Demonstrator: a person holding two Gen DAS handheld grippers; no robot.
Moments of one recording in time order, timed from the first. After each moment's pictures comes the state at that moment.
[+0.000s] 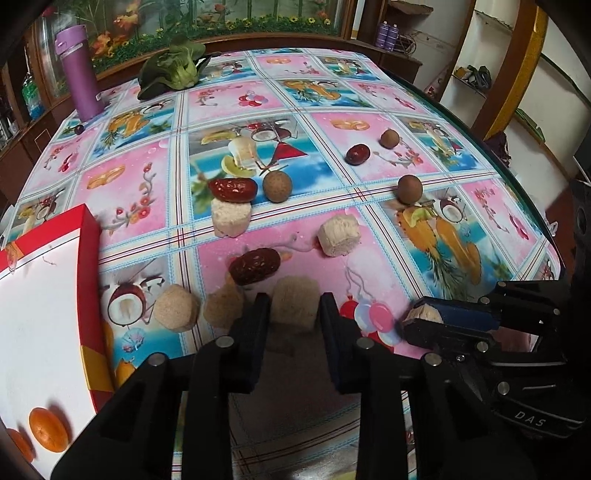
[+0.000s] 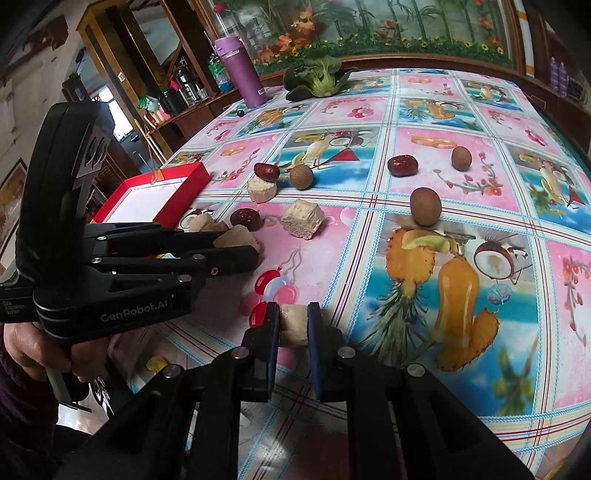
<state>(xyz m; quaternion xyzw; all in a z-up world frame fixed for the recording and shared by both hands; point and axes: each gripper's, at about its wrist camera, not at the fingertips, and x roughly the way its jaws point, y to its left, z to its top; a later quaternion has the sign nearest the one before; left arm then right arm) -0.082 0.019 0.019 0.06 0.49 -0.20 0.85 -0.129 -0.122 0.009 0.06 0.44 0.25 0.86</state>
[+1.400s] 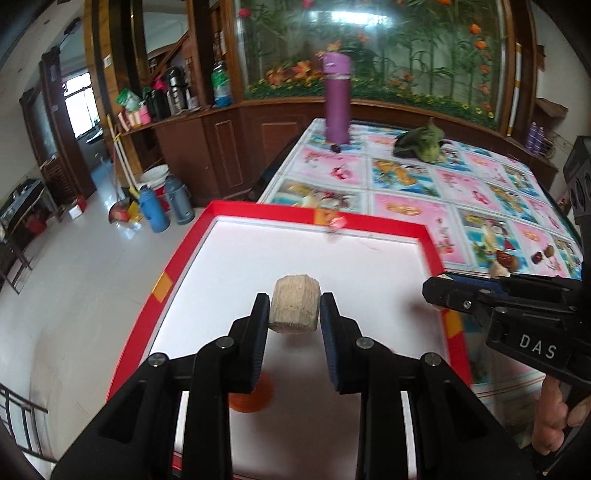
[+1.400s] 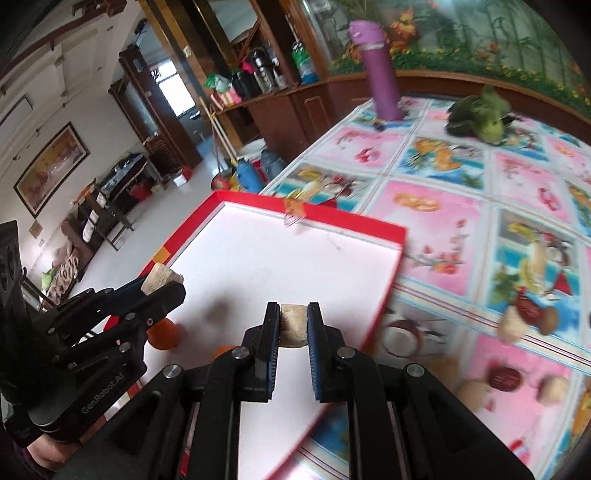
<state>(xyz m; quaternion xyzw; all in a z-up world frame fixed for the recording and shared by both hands) -0.143 0.234 0.067 -0.02 0.38 0.11 0.92 -0.077 0.091 0.049 0.02 0.43 0.36 0.83</state>
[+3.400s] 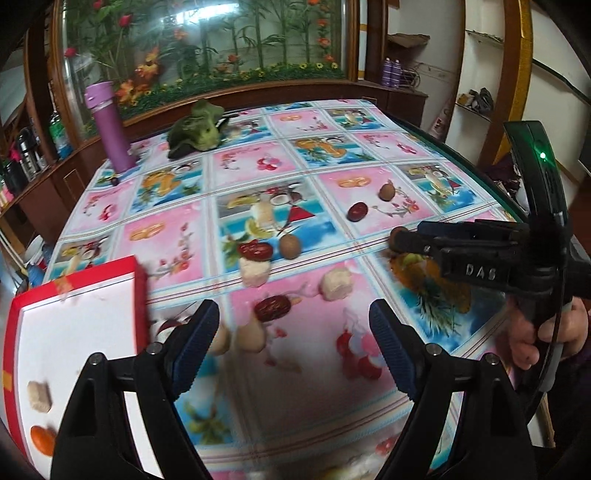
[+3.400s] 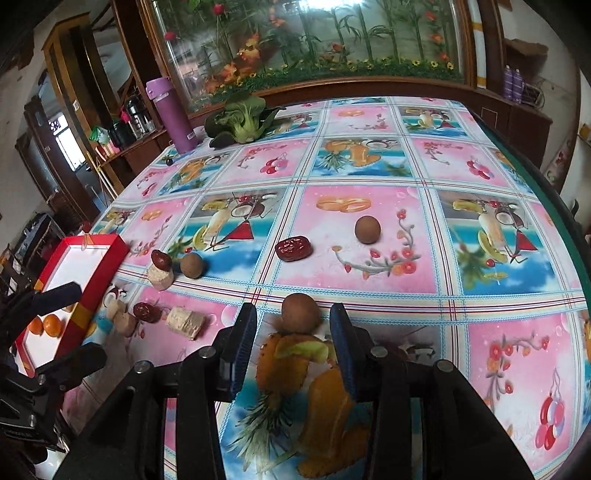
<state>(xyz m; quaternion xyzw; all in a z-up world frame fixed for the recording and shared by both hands) -0.103 0.012 0.062 0.08 0.40 -0.16 0.90 -0.066 -0.168 0.023 0.06 0.41 0.15 0.90</state>
